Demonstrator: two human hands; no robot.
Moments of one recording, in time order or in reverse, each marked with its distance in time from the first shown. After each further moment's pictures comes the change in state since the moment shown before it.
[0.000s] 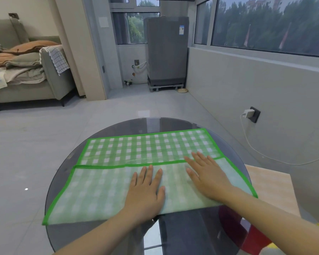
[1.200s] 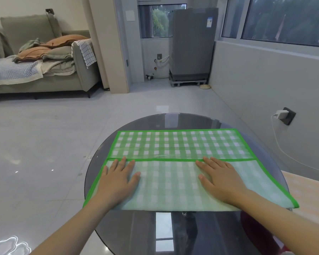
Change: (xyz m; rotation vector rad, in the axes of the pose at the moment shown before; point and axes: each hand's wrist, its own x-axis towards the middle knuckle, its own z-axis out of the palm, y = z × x) left_hand -0.034 -0.135 -0.034 -0.039 0.072 -0.297; right_hand 0.008 -0.040 0.015 -0.037 -0.030 -0.079
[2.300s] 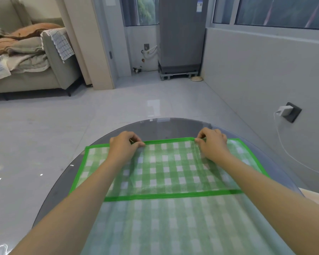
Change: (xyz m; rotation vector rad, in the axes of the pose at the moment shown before) left_hand 0.213 0.065 -0.016 -0.489 0.242 0.043; right_hand 0.194 0.066 -0.016 0.377 0.295 0.279
